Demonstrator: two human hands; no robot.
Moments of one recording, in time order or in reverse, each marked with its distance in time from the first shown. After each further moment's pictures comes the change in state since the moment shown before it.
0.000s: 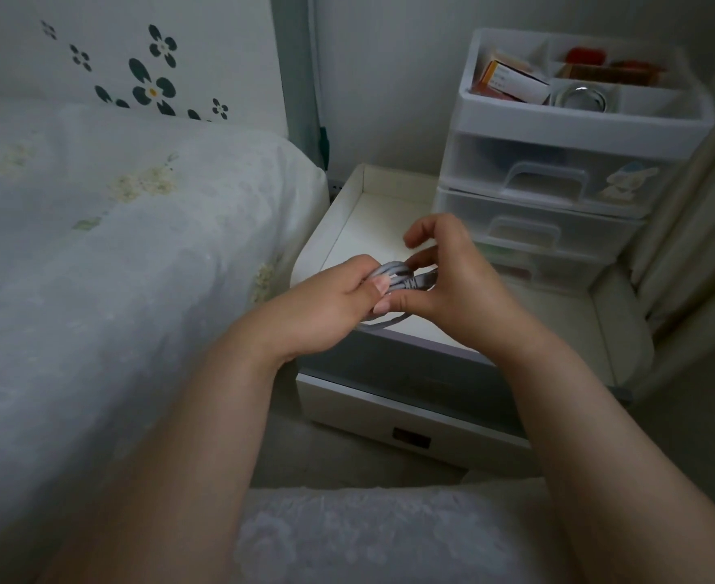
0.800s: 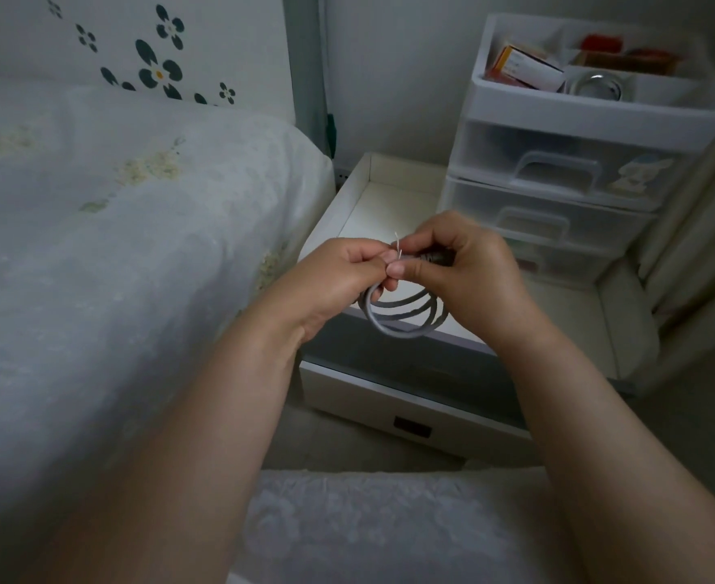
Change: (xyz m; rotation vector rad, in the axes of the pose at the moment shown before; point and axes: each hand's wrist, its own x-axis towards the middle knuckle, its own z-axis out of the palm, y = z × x) left_hand 0.010 0.000 0.003 -0.447 0.103 -0.068; right_hand -0.001 -0.006 0.003 0.170 0.120 -0.042
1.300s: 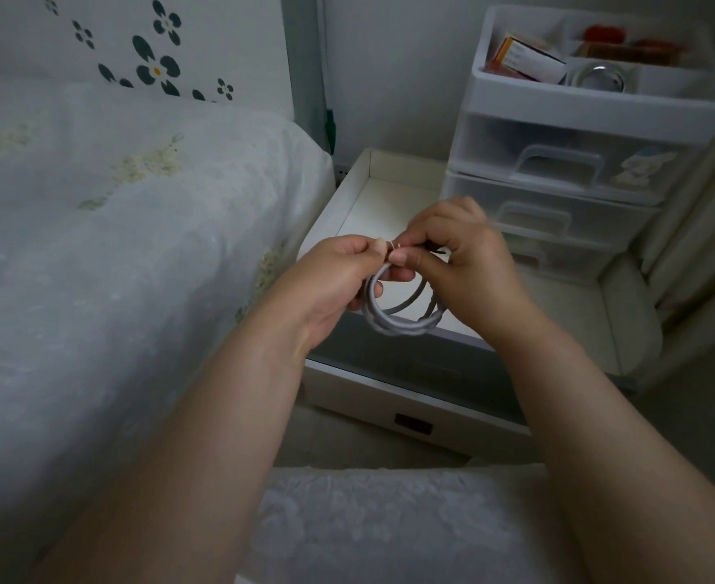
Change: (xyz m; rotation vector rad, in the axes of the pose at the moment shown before) left_hand -0.004 0.003 0.008 -0.182 0.093 -0.155; right_hand 0.009 0.018 0.003 -0.235 0.053 -0.288
